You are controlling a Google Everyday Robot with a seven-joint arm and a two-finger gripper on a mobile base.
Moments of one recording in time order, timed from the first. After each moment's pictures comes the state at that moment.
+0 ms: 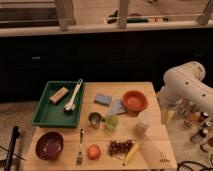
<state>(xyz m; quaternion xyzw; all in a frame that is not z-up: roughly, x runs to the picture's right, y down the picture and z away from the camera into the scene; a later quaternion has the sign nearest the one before) 0.284 0.106 0.684 -0.28 0.02 0.02 0.96</state>
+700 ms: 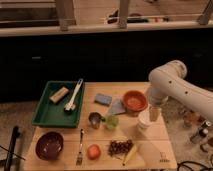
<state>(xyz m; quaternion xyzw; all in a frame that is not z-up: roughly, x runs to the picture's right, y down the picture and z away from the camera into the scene) 0.225 0.095 0.710 -0.27 0.00 -0.01 0.96</state>
